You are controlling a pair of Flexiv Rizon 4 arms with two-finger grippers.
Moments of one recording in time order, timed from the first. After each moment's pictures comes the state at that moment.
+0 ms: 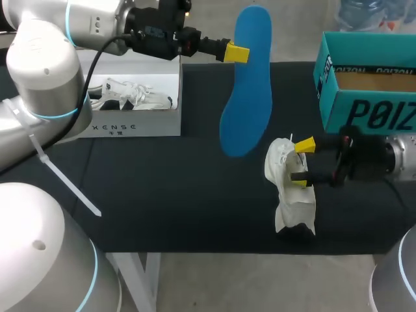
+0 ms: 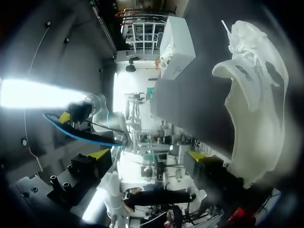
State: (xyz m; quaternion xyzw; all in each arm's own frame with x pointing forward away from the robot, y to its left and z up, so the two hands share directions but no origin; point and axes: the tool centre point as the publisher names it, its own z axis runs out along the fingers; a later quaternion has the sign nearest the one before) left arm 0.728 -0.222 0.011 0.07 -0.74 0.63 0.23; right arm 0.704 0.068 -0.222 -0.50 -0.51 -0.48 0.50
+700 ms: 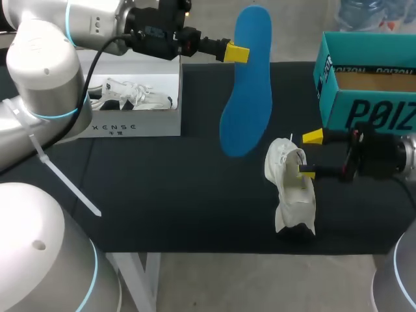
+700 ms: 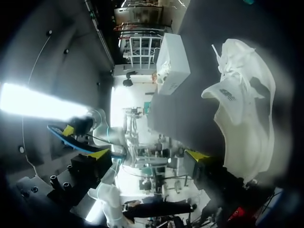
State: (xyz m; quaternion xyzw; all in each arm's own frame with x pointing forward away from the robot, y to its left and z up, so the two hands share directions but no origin) left arm 0.728 -0.222 0.011 0.07 -0.74 0.63 0.23; right arm 0.723 0.051 -0.216 -0.55 -0.48 -0.50 0.46
